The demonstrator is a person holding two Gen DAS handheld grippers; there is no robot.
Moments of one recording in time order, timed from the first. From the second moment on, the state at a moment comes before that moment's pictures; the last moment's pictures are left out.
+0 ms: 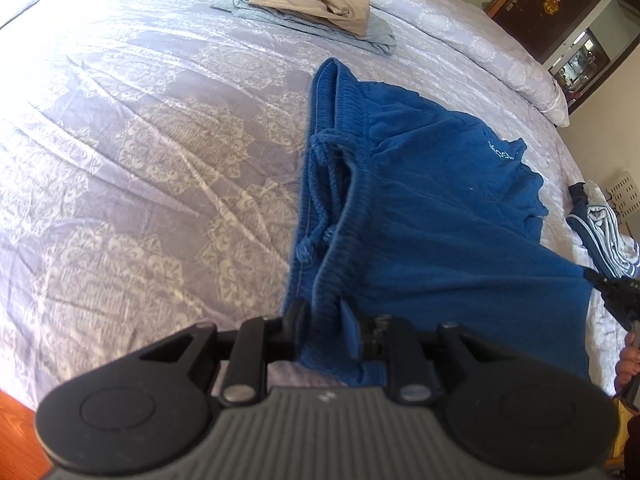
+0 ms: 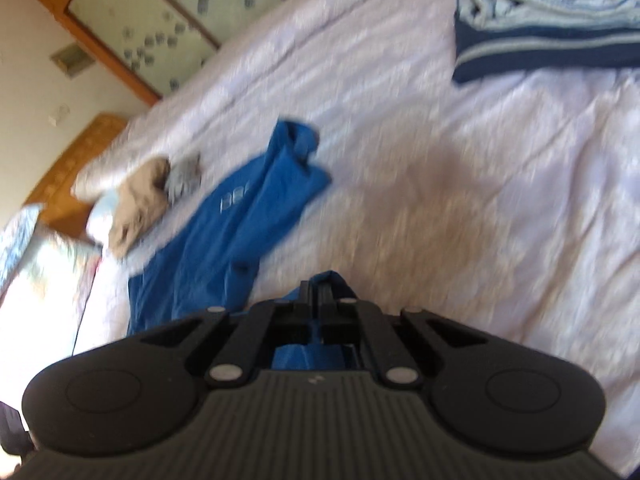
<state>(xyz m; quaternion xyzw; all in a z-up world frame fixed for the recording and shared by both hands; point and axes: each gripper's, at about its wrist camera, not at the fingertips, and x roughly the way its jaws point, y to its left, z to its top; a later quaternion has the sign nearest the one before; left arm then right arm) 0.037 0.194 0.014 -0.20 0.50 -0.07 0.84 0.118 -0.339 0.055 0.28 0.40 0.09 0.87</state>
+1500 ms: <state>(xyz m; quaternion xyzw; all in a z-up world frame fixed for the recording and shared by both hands) 0.006 0.236 -0.007 -0.46 0.46 -0.08 0.76 -0.021 -0.354 0.074 0.37 0.39 0.11 0.83</state>
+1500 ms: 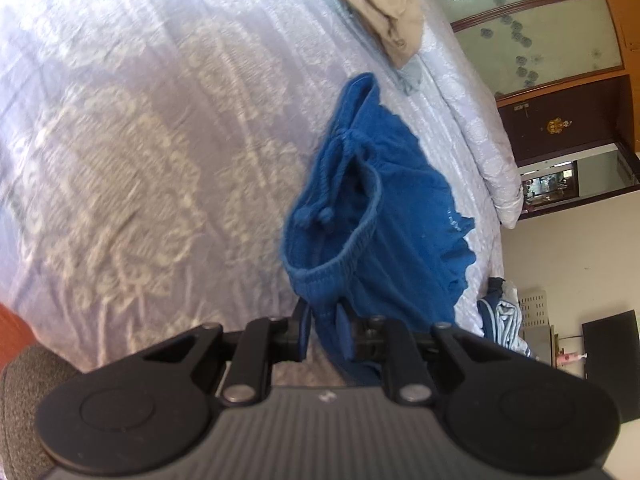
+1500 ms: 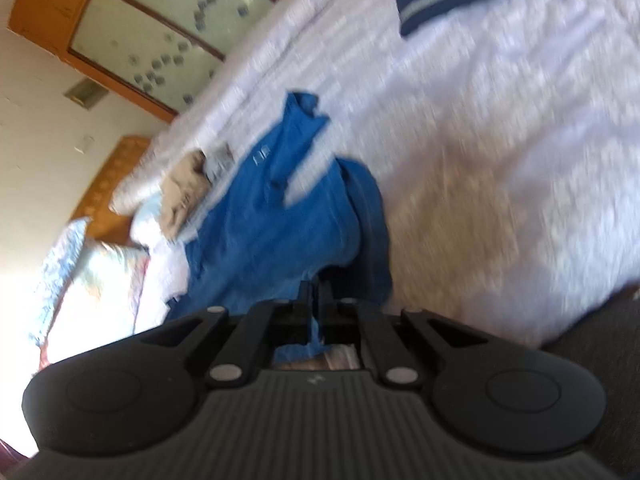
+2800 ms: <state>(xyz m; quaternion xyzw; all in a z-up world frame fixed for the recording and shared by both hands) 0.251 0.248 -0.007 -0.48 0.39 0.00 0.78 0.376 -0.281 0.017 0.23 0.41 0.06 0.88</state>
